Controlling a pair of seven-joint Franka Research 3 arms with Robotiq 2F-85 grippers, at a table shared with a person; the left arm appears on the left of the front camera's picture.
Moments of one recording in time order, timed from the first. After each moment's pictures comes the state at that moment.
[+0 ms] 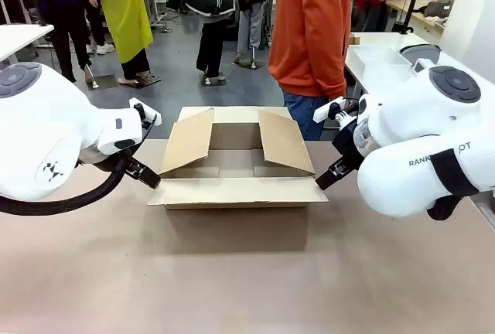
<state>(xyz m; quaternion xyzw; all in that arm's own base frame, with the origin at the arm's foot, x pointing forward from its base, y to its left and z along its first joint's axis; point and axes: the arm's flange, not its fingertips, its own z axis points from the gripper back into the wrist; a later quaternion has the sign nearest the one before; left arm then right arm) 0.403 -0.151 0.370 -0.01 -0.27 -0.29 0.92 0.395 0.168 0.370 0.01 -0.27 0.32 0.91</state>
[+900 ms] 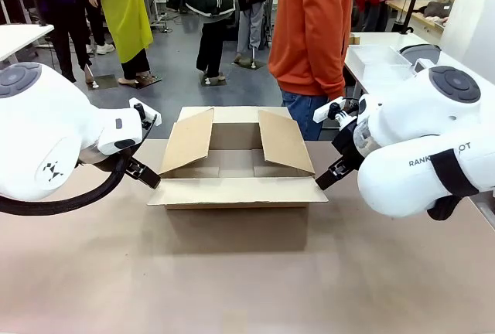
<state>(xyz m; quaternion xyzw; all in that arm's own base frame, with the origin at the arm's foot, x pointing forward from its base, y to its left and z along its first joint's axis) 0.403 -0.151 0.370 -0.01 -0.27 -0.29 0.92 0.395 0.168 0.370 0.01 -0.27 0.32 0.91</state>
